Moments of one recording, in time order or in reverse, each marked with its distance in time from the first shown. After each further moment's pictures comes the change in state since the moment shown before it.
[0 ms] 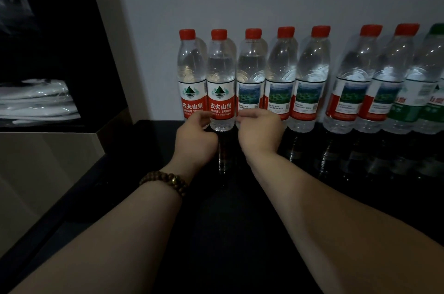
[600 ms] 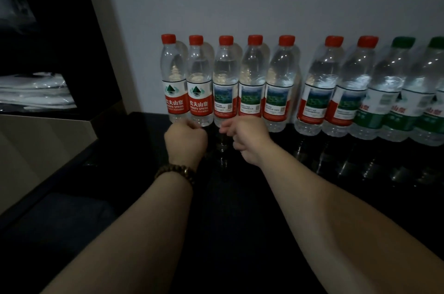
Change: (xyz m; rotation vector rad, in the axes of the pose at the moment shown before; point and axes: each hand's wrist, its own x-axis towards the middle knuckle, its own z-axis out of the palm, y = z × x) left_hand -0.033 0.031 0.051 0.228 0.444 -0.159; right_hand 0.015 -0.007 -0.076 0.199 -0.535 0.377
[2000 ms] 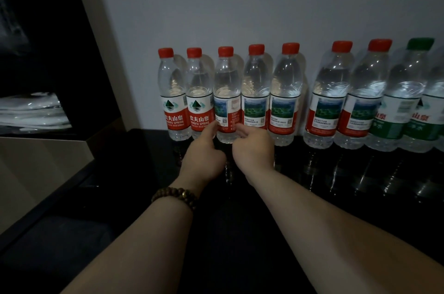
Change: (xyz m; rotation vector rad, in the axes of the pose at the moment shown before) left_hand 0.006 -0.001 0.021 0.007 -0.469 0.257; right_hand 0.022 0.019 0.010 -0.275 0.216 -0.333
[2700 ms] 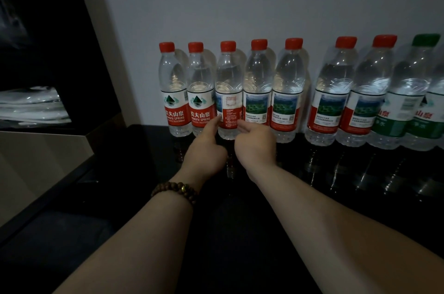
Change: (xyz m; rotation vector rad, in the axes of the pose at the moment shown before) left_hand 0.003 0.000 0.000 -0.097 -0.047 -0.025; right_hand 0.009 0.005 0.001 -0.008 0.027 0.002
